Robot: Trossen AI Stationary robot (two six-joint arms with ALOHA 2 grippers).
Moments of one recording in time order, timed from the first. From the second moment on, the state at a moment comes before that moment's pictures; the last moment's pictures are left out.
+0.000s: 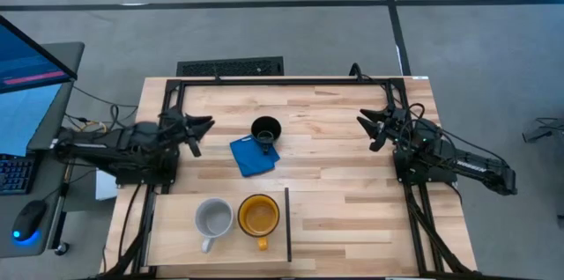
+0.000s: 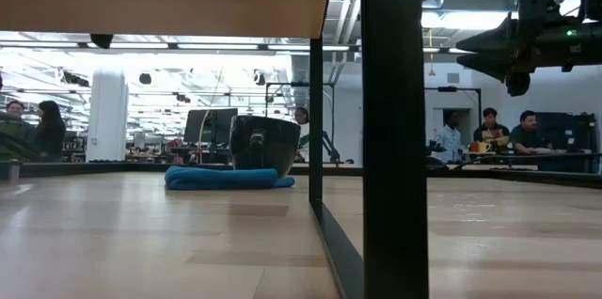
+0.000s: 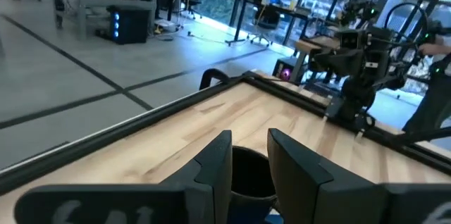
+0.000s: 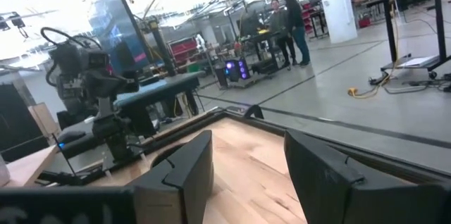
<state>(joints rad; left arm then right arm) -0.07 0.30 0.36 -0.16 -0.58 -0.33 -0.36 0.03 0.01 0.12 0.11 0.26</state>
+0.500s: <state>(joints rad) -0.06 0.72 0.63 -0.26 -0.57 -0.22 -0.36 0.03 0.01 0.12 0.11 0.26</state>
